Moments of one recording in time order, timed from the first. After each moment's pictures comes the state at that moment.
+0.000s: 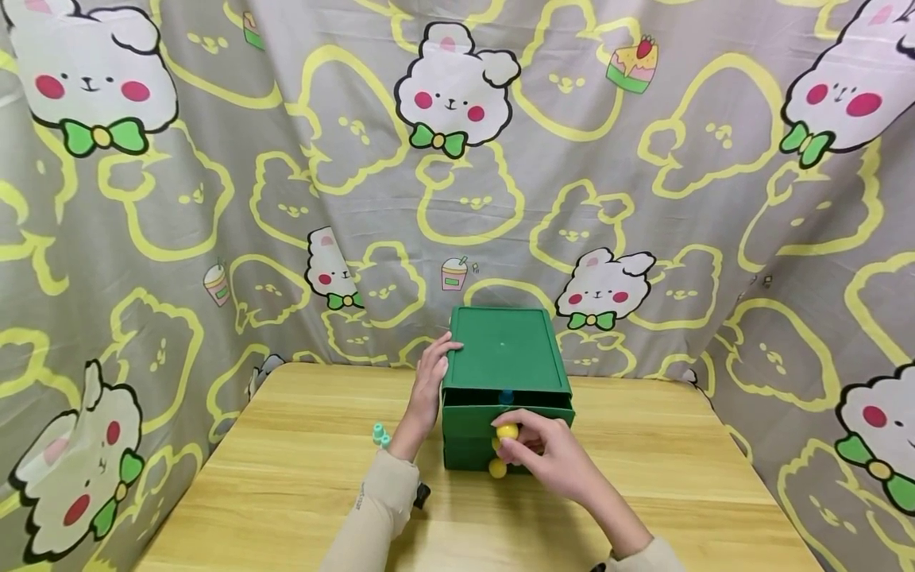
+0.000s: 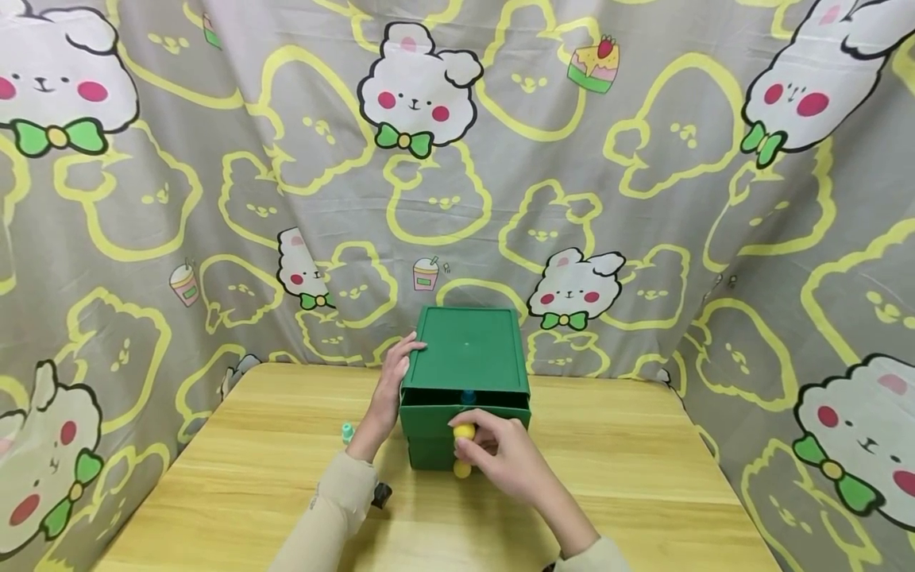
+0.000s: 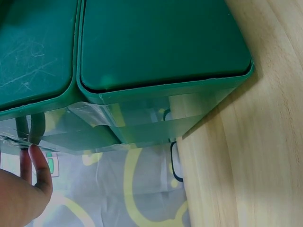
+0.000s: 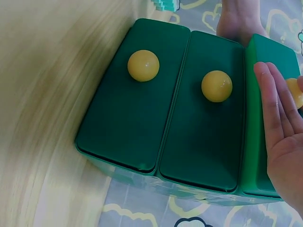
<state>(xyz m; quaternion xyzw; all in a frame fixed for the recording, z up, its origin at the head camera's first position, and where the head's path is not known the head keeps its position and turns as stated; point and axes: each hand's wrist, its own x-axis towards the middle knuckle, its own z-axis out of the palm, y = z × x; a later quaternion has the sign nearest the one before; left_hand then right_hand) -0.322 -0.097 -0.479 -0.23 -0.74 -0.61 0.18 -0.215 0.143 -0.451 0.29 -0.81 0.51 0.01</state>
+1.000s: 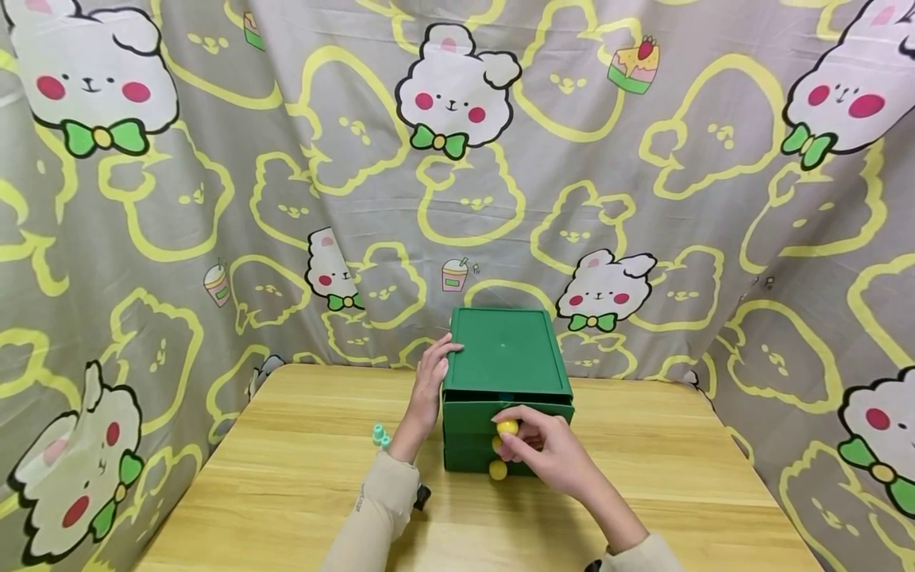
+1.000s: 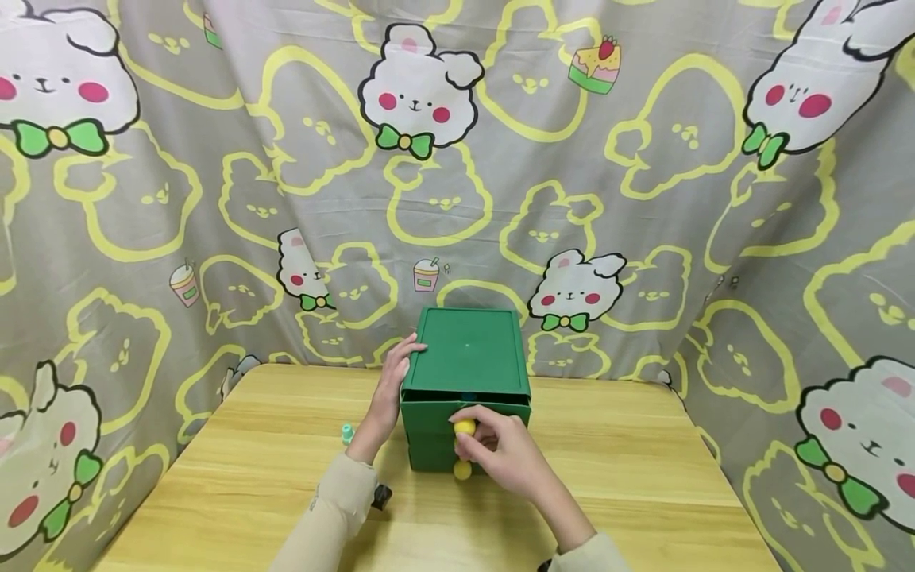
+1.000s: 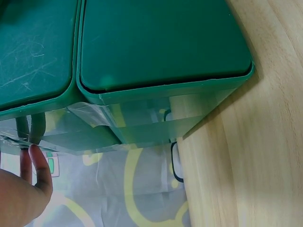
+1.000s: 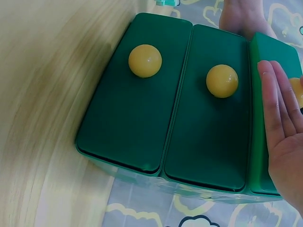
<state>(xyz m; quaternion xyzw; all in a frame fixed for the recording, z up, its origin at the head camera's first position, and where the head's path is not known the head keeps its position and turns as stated) -0.321 -0.096 -0.478 -0.24 -0.72 -0.63 0.18 -0.223 0.142 -0.455 0.31 -0.79 0.53 0.02</state>
